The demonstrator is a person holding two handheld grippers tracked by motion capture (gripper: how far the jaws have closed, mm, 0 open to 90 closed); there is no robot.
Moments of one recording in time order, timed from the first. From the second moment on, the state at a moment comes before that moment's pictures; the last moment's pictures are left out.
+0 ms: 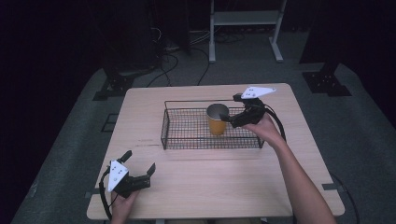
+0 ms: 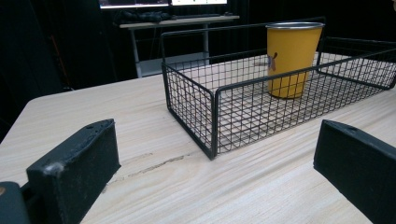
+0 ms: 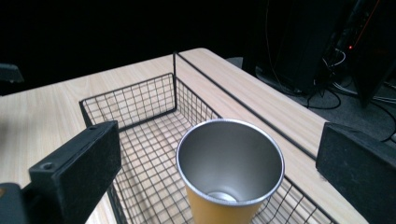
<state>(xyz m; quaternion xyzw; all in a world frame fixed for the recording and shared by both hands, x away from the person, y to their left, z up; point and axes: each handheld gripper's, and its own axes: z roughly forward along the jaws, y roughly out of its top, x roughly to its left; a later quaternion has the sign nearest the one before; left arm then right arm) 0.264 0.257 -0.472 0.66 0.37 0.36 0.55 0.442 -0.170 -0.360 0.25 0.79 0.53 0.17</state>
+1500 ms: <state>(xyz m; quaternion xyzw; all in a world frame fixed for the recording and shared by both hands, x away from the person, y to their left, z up) 0.264 0.256 -0.472 0.66 0.37 0.36 0.54 0.395 -0.205 -0.384 0.25 0.81 0.52 0.15</state>
